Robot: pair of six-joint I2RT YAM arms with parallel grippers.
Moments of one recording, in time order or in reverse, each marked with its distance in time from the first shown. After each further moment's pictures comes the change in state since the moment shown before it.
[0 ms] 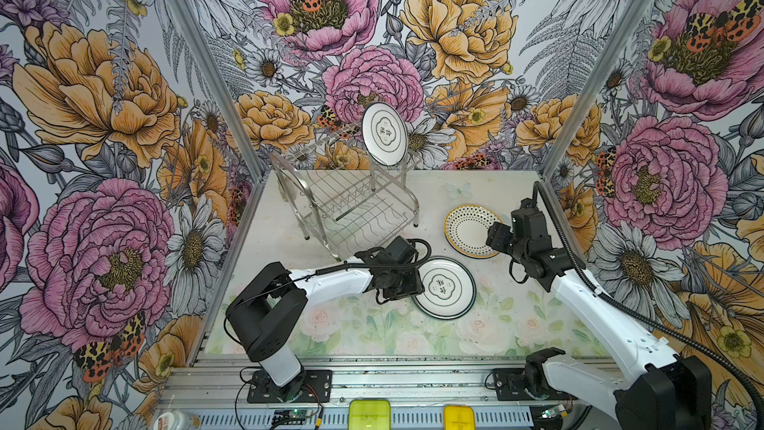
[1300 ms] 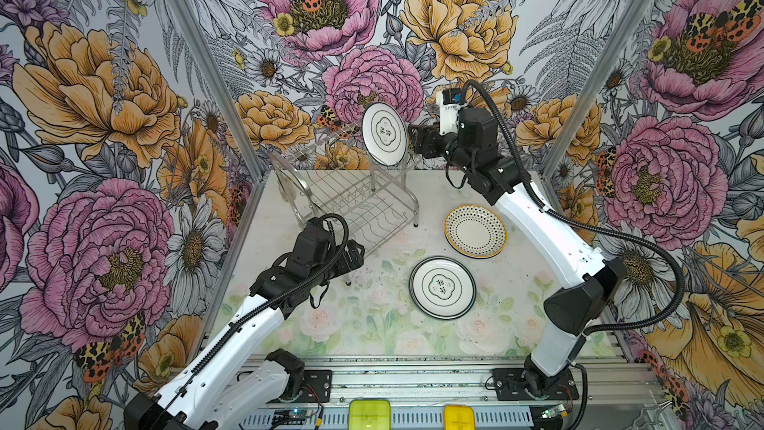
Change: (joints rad) left arm 0.378 -0.735 -0.173 -0.204 -0.221 0.171; right arm 0.297 0.692 1.168 0.087 -0.169 -0.284
